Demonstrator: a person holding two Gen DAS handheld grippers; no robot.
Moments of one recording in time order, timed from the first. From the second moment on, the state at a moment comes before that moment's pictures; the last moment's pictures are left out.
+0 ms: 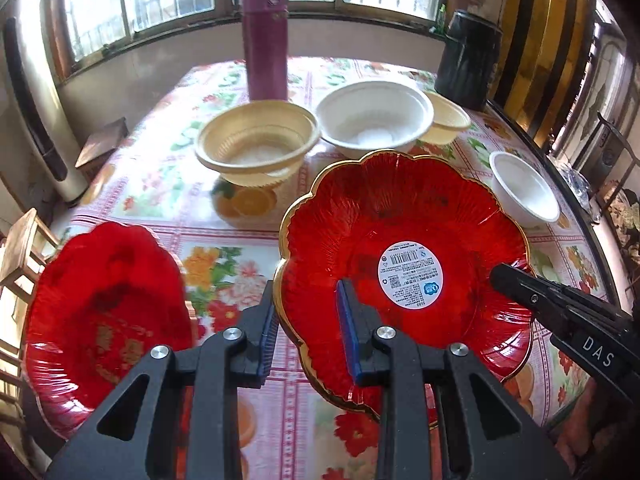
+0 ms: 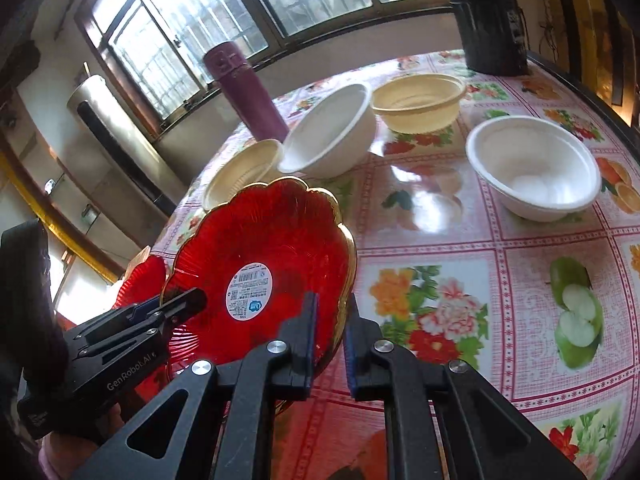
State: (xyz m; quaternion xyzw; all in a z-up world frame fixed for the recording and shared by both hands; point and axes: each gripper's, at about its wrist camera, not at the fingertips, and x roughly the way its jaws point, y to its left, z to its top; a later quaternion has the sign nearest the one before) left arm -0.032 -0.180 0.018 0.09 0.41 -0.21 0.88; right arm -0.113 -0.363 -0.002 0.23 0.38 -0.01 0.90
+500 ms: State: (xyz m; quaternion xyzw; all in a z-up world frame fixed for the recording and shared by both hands) left arm -0.023 -0.035 0.024 0.04 0.37 -0.05 0.92; right arm -0.048 -0.199 0.020 0.14 0.39 0.11 0.90
